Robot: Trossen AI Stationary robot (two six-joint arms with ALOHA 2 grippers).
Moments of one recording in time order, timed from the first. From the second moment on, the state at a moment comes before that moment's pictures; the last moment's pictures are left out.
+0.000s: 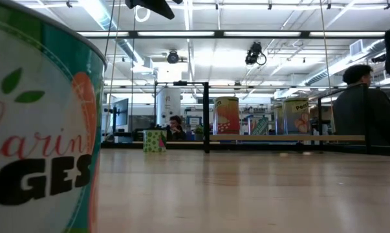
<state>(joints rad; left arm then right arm) -0.23 1.49 1.46 -0.78 -0.46 -0.44 0.64 1.41 0.66 -1.11 -0.27 0.64</state>
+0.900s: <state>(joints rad) -0.09 1.31 1.46 -0.95 -0.44 -0.30 -0.15 1.82 1.61 -1.51 0.31 -0.11</state>
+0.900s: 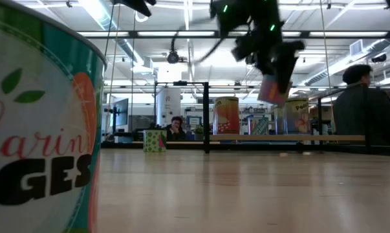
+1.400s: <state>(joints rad) -0.14 1.29 1.46 -1.00 -0.43 -0.36 -0.41 1.90 1.64 -1.43 0.29 -0.34</state>
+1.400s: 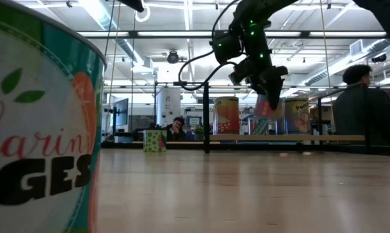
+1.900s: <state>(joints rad) -0.12 1.29 1.46 -1.00 -0.46 -0.41 -0.49 1.96 1.63 -1.35 0.21 -0.47</state>
